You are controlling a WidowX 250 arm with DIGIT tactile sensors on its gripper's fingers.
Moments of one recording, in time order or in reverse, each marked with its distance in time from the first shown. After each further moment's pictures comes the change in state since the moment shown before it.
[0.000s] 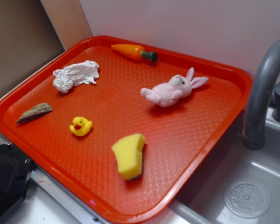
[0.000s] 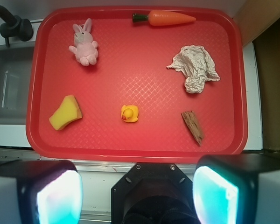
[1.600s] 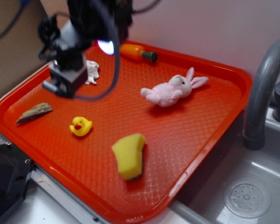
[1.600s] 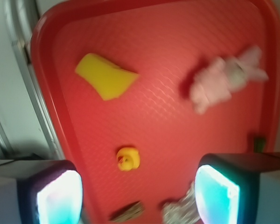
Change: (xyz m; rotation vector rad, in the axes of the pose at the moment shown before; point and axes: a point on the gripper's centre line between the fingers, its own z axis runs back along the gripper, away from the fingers) arm 0.057 -0.120 -0.104 0.242 0.358 -1.526
